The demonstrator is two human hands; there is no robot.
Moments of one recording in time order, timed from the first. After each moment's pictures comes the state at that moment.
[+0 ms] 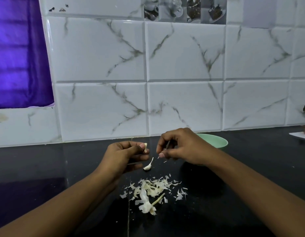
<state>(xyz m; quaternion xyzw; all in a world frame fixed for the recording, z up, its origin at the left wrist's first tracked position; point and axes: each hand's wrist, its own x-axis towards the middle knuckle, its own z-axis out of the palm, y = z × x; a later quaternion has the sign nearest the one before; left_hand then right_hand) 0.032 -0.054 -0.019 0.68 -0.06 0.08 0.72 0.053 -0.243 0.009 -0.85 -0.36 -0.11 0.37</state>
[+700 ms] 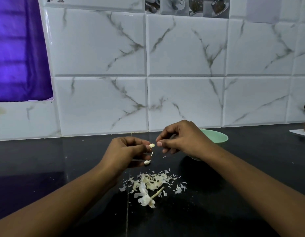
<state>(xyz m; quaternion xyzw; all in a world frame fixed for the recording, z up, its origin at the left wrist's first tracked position) 0.024 -0.059 -0.021 0.72 -0.09 0.08 0.69 0.051 -0.238 0.005 -0.84 -0.29 -0.12 0.45</state>
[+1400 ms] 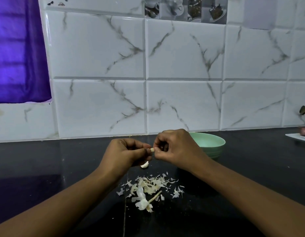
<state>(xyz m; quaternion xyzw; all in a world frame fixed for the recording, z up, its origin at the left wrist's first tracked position) 0.021 -0.062 -0.020 0.72 -0.13 0.13 0.67 0.052 -0.228 -0.008 -0.84 -0.36 -0.33 0.23</state>
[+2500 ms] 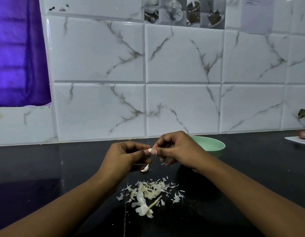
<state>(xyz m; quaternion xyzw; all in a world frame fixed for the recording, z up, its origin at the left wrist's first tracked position) 0.023 -0.060 -0.020 0.71 -0.13 0.11 0.68 0.056 -0.233 -0.003 -0.80 -0.29 -0.07 0.51</state>
